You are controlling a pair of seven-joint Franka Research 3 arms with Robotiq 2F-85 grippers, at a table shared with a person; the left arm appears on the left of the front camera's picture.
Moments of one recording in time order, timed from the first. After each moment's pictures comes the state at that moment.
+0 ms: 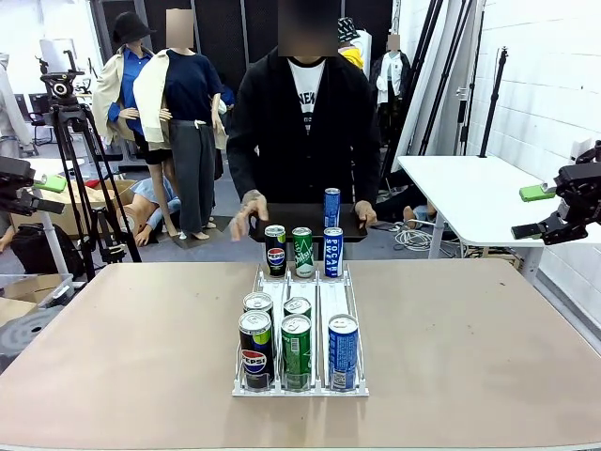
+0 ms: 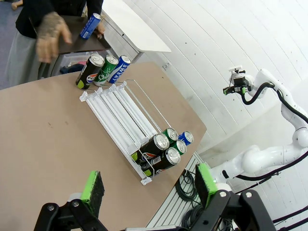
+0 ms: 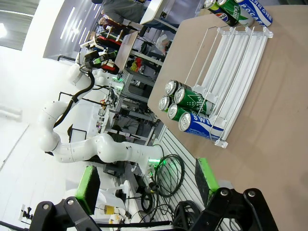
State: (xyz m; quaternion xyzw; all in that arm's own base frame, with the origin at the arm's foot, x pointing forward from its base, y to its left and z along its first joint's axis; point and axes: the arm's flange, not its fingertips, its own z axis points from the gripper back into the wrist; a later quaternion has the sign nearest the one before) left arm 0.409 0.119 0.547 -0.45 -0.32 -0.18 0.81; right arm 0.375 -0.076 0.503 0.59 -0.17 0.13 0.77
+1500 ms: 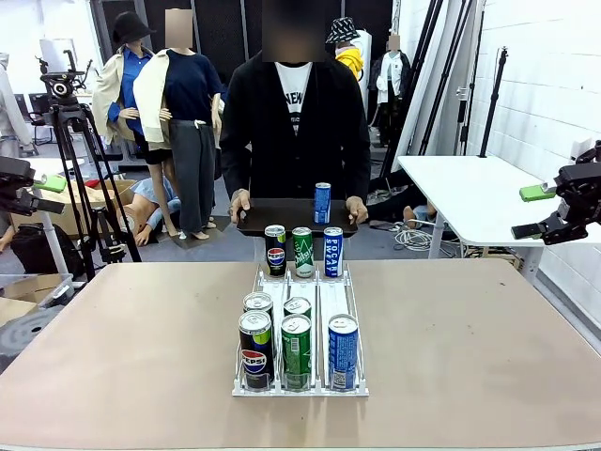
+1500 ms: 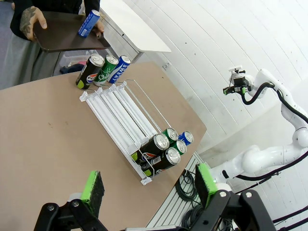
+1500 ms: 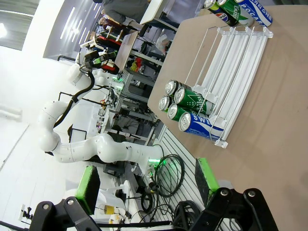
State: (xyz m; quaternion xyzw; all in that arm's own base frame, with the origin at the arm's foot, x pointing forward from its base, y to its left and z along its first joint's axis) left arm 0.409 0.119 0.547 -0.45 -0.32 -0.18 0.81; right arm 0.375 -0.076 0.503 0.59 -0.17 0.13 0.77
